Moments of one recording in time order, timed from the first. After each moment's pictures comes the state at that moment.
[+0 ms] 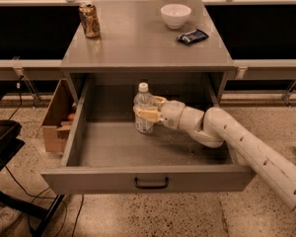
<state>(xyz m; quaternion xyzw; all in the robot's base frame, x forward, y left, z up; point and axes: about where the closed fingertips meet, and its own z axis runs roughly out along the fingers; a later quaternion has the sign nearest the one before) 0.687 0.003 0.704 -0.35 0.62 0.37 0.59</state>
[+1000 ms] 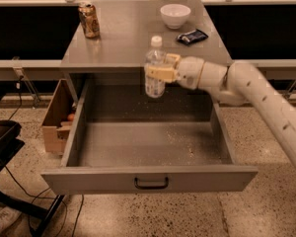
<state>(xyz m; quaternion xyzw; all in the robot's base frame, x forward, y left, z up) 0.711 -0.031 0.849 -0.39 0.58 0.39 0.60</state>
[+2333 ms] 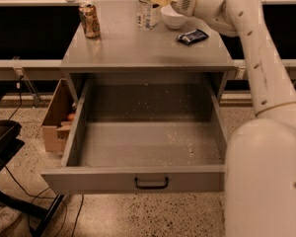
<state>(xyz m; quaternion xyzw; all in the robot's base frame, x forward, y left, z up) 0.816 -0.024 1.038 -0.35 0.56 0.39 0.64</state>
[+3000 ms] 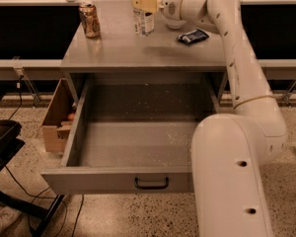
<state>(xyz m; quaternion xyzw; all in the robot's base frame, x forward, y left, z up) 0.871 -0.002 0.995 -0.35 0.61 0.35 0.62</state>
